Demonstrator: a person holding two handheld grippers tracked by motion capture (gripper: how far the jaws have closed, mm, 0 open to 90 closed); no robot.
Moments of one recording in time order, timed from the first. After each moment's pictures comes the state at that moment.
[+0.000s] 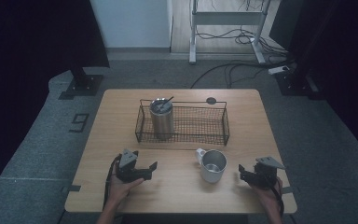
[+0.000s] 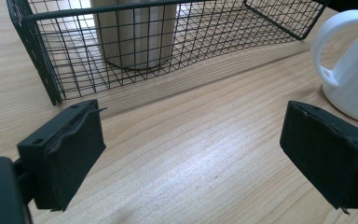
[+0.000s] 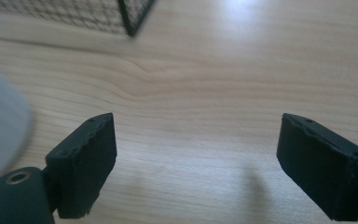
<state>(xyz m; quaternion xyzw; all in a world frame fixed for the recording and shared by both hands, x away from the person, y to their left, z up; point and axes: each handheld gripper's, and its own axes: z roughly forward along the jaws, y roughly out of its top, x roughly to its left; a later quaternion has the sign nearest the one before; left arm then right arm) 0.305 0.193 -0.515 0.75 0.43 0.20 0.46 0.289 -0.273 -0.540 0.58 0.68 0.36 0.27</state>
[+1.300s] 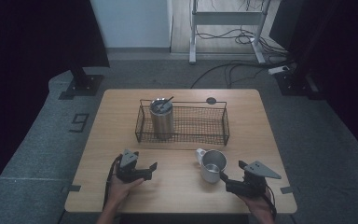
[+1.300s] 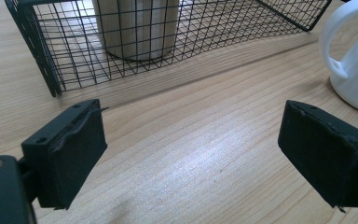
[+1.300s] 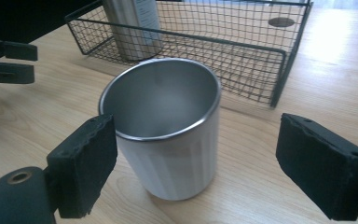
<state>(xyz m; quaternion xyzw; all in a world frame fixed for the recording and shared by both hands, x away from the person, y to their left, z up) 0.307 0.193 -0.520 0.76 0.43 0.19 0.45 0.245 -0.216 -0.481 0.47 0.71 0.48 0.22</state>
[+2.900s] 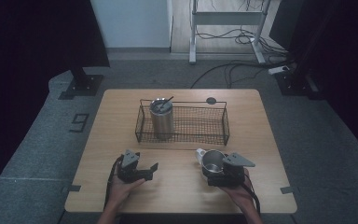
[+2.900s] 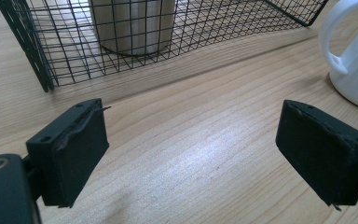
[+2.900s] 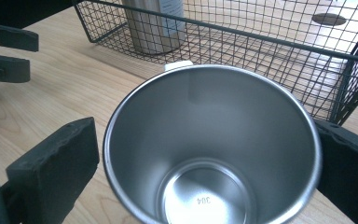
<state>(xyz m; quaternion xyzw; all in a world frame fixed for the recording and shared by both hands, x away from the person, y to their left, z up) 0.307 0.191 -0.523 0.76 0.43 0.19 0.44 0.284 -0.170 -0.500 0.44 0.74 0.47 0.21</state>
